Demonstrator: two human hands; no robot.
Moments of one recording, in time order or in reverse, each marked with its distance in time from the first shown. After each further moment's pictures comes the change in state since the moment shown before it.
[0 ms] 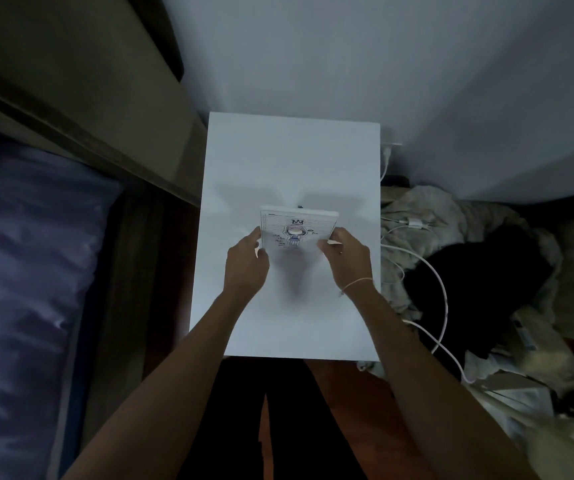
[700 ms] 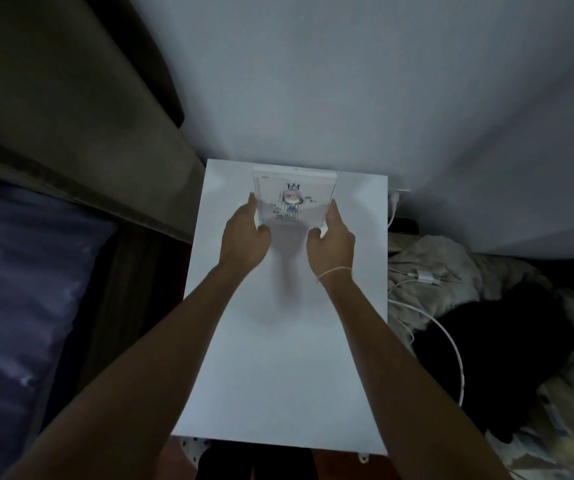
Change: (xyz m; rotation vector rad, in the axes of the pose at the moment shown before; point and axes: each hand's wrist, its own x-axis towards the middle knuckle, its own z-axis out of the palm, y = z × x) left_hand 0.144 0.041 -0.005 -0.029 0.087 0.050; right_hand 0.126 -0.052 0.028 0.008 0.160 -0.047
